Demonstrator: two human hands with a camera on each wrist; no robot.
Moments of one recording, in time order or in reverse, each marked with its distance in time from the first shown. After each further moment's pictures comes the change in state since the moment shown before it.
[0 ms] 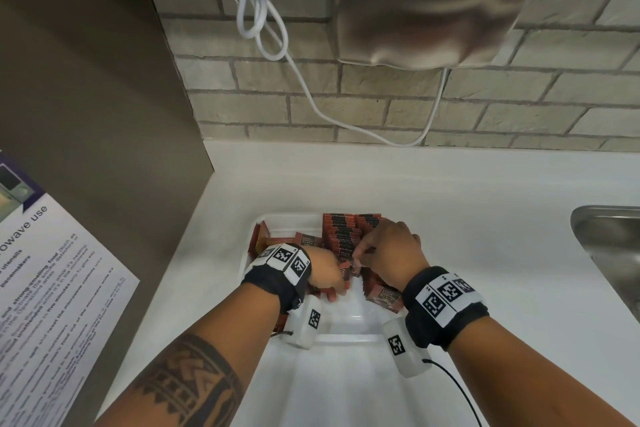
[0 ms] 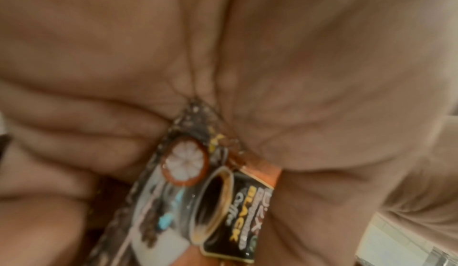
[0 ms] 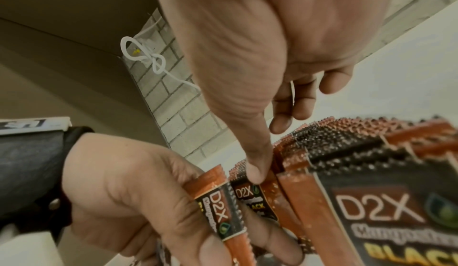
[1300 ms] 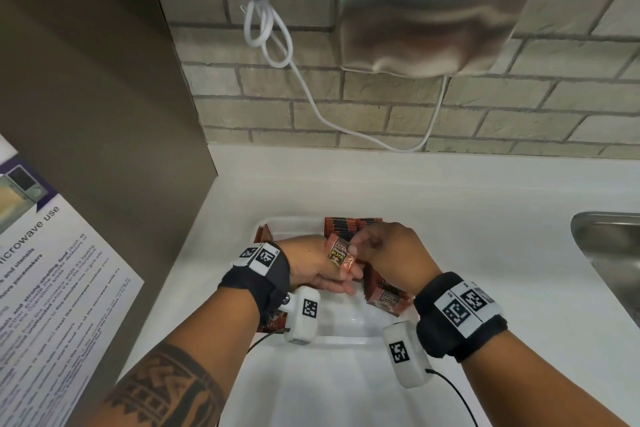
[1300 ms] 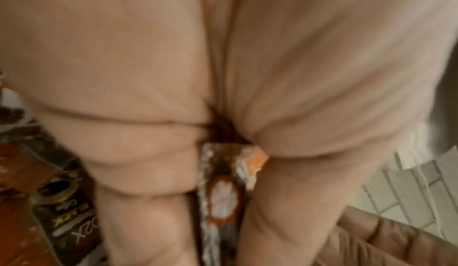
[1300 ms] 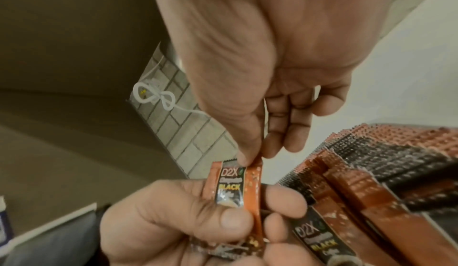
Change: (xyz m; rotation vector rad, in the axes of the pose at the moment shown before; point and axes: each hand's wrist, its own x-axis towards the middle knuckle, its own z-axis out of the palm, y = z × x) left_hand -0.009 -0.031 -0.001 -0.862 -0.064 0.352; right_hand -0.021 -0.009 -0.025 0.353 0.019 -0.145
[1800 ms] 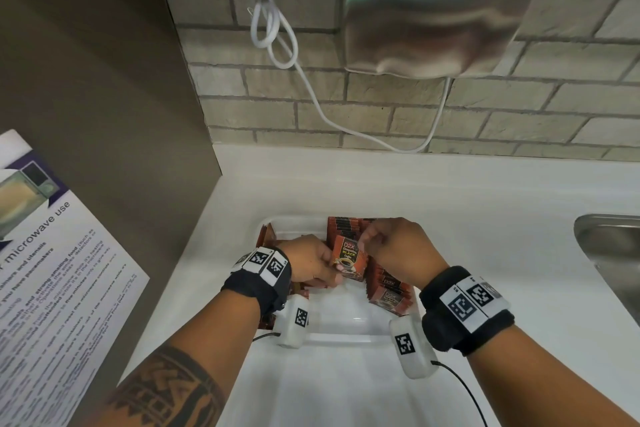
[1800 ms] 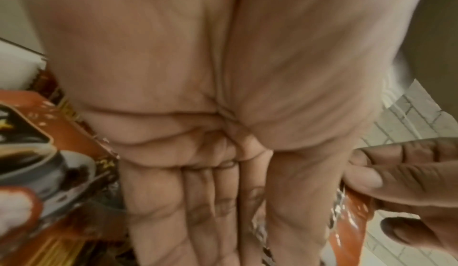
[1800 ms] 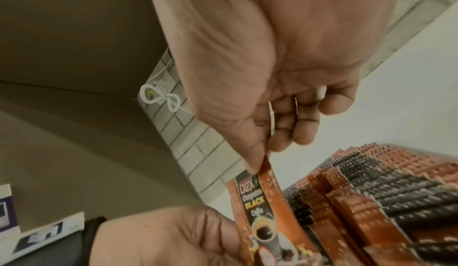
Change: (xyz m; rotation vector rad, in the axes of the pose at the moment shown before) left_hand 0.001 -0.011 -0.013 0.514 0.185 -0.051; right_hand -0.001 -0.007 -0.011 -0.112 -0.006 0.010
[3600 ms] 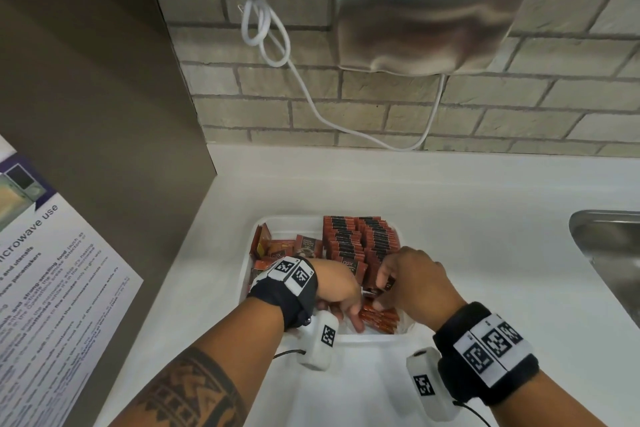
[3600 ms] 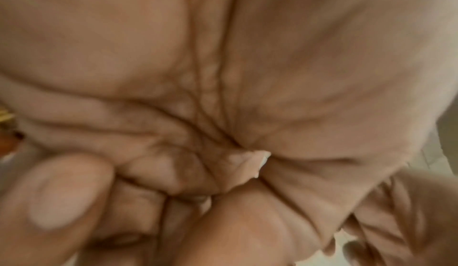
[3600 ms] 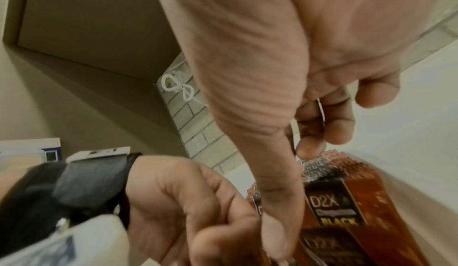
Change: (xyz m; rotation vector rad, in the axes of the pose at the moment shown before) left_hand 0.003 0.041 0.044 0.053 -0.346 -0.197; right_hand -0.042 0.016 0.007 -0.290 -0.091 0.114
